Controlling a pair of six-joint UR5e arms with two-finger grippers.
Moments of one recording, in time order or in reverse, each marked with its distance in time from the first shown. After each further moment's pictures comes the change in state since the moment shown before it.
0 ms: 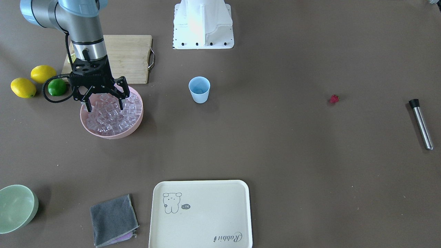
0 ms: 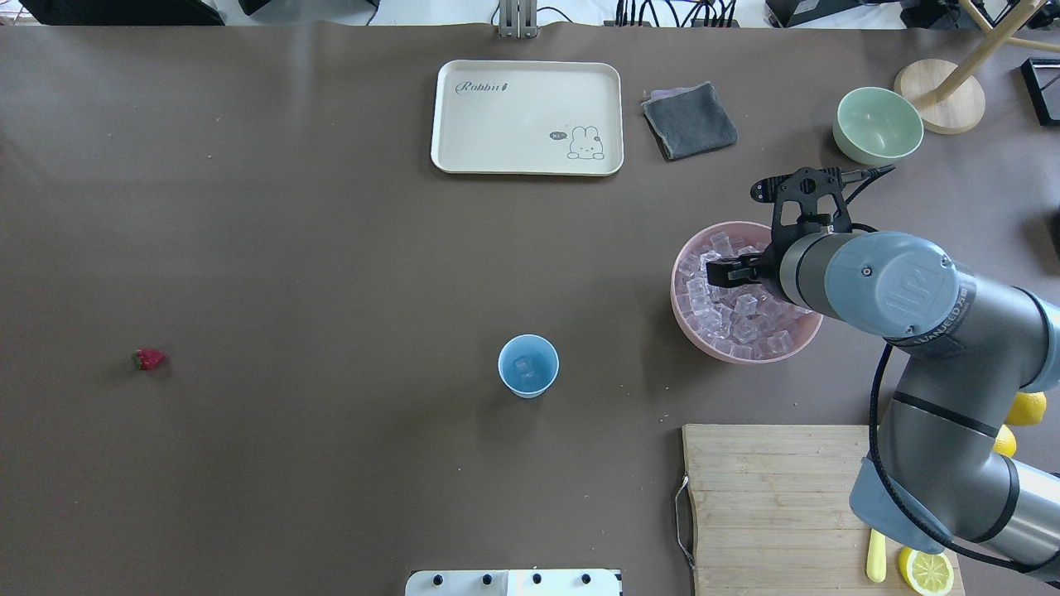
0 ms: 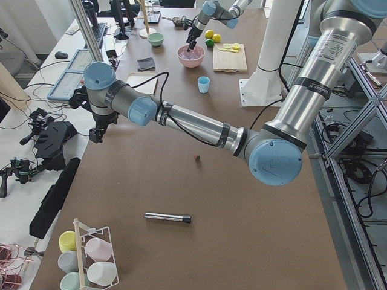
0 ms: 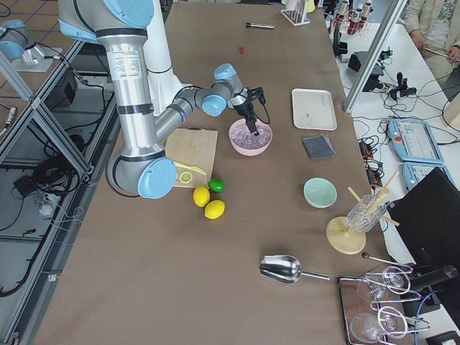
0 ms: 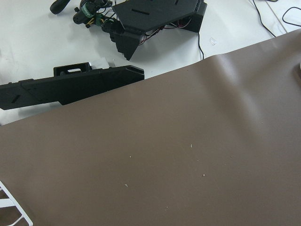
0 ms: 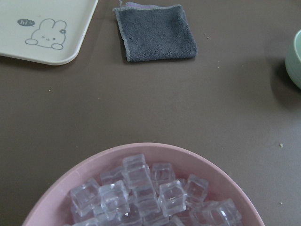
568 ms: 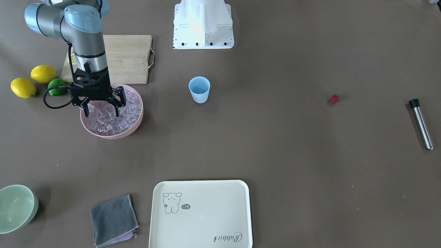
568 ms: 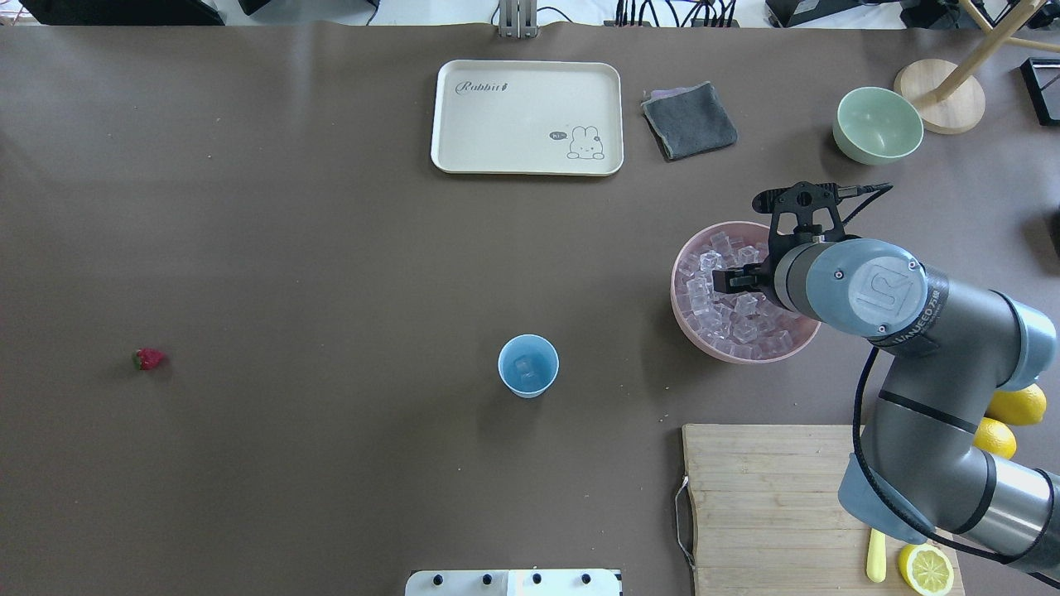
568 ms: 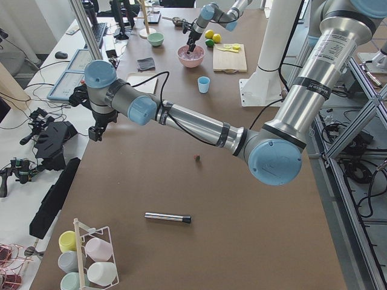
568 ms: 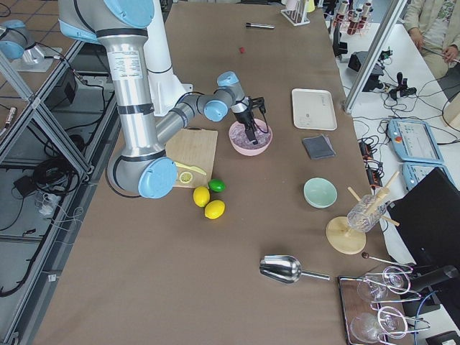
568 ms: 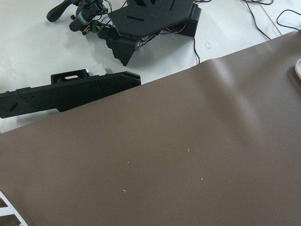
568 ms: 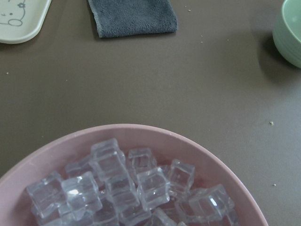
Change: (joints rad) left arm 0.001 0.002 -0.012 -0.020 0.001 -0.003; right arm -0.009 0.004 -0.062 -0.011 0.008 0.062
